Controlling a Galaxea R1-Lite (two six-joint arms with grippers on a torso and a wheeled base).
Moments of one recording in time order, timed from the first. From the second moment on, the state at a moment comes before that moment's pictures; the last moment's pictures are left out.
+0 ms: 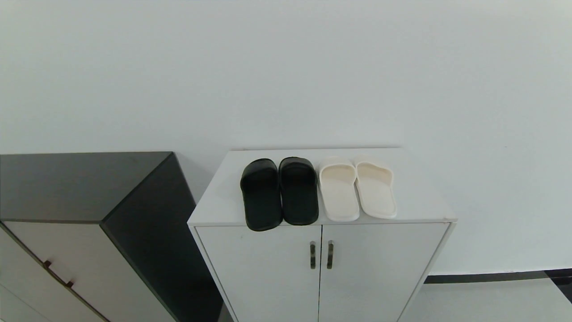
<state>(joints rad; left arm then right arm) 0.00 0.00 0.00 0.00 -0.04 0.03 0.00 0.01 -0.07 0.03 -0.03 0.02</state>
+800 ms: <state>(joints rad) 0.00 0.00 0.00 0.00 -0.04 0.04 0.25 0.72 -0.44 -0.02 0.06 0.16</state>
